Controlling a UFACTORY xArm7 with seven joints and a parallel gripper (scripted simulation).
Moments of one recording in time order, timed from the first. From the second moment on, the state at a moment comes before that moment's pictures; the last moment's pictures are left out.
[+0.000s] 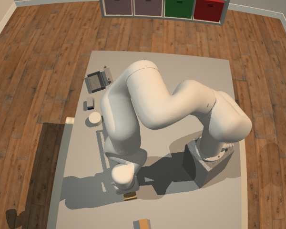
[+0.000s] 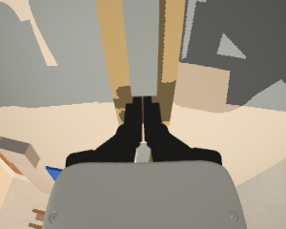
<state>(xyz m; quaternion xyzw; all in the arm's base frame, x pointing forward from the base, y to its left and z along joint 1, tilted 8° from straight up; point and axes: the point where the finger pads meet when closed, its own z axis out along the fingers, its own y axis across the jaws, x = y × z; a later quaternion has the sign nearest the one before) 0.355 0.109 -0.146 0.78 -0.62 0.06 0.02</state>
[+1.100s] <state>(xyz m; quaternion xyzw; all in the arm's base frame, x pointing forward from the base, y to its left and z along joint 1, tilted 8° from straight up) 0.361 0.080 -0.142 0.78 -0.62 0.06 0.02</state>
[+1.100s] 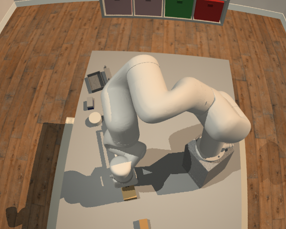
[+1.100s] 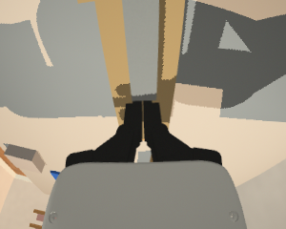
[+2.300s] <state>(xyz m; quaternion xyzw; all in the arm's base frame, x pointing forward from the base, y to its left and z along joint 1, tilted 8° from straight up) 0.366 0.053 -0.134 0.78 -0.62 0.06 0.02</state>
